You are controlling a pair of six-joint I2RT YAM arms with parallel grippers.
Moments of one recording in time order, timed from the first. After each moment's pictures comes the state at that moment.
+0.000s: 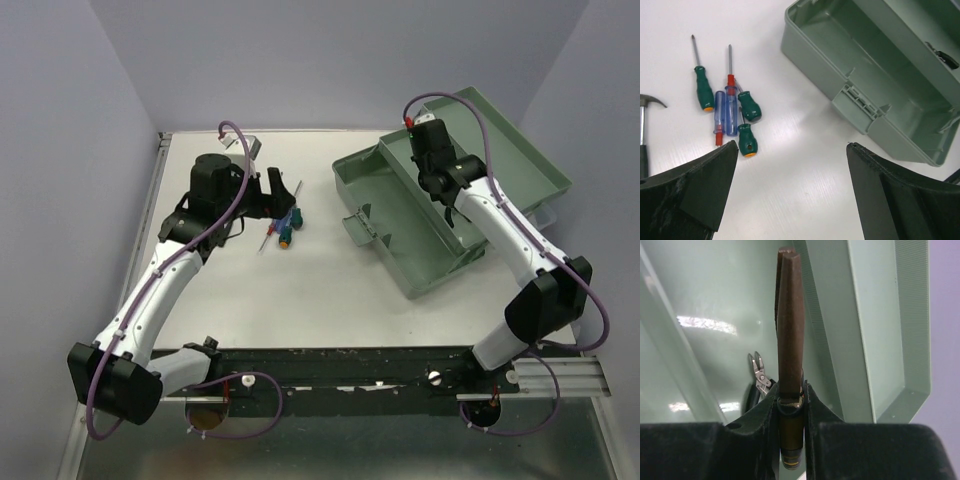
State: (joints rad) left arm -0.32 1.16 1.12 -0.40 0.26 -0.27; right arm 0.43 1.61 1.55 -0.76 0.70 -0.24
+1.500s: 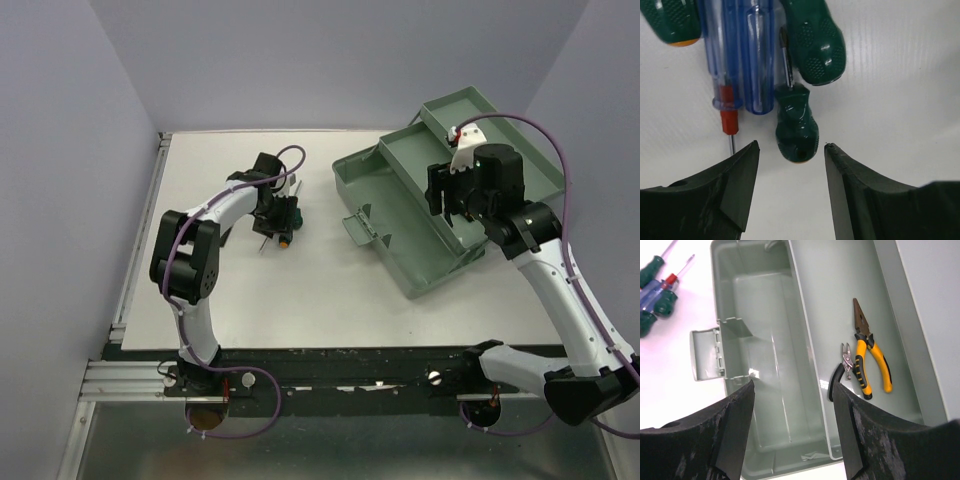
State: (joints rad) left arm -0.31 1.89 1.39 -0.70 0.20 -0.14; right arm 0.36 1.15 1.33 -0.70 0.12 -0.06
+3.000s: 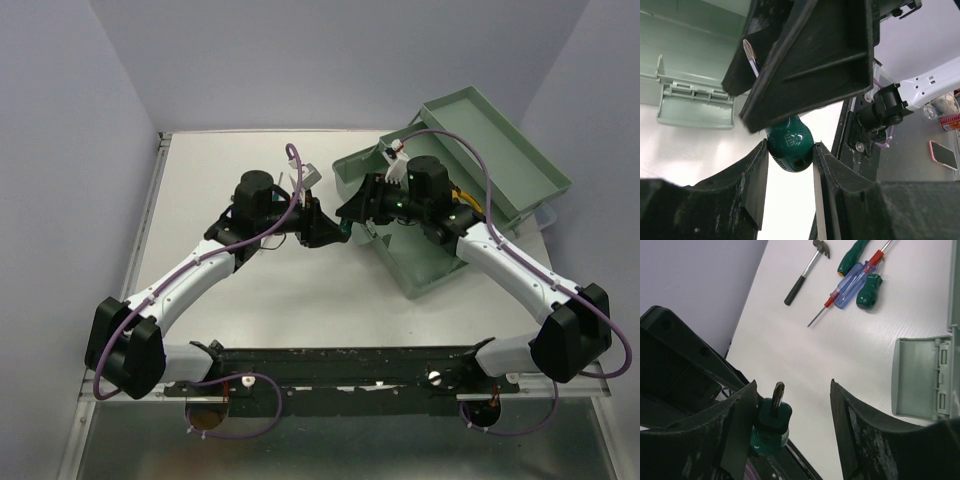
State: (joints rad) left arm -0.52 1.29 0.95 0.07 0.81 -0.33; right arm 0.55 1.36 1.11 -0.16 -0.40 0.60
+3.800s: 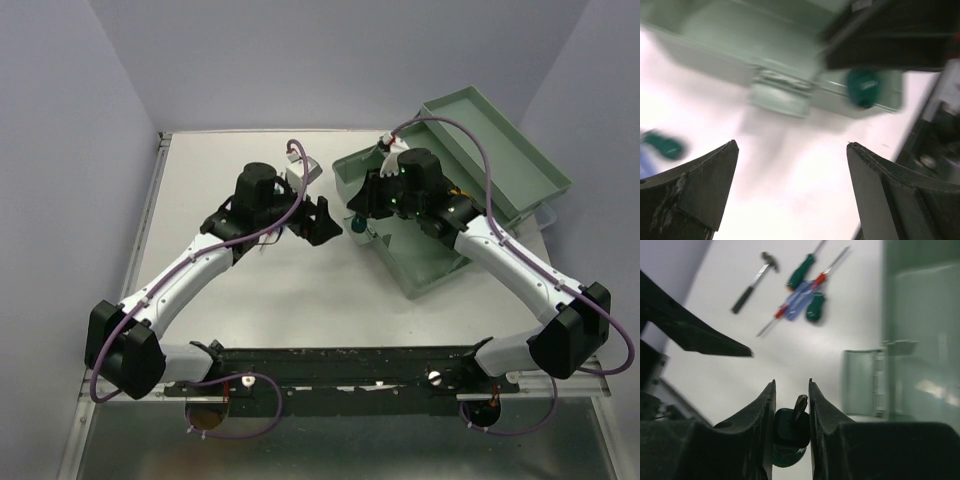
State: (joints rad) left arm -0.50 1.32 1.10 -0.22 0.46 -0.12; right arm 0.61 1.39 1.30 -0.40 -0.05 0.32
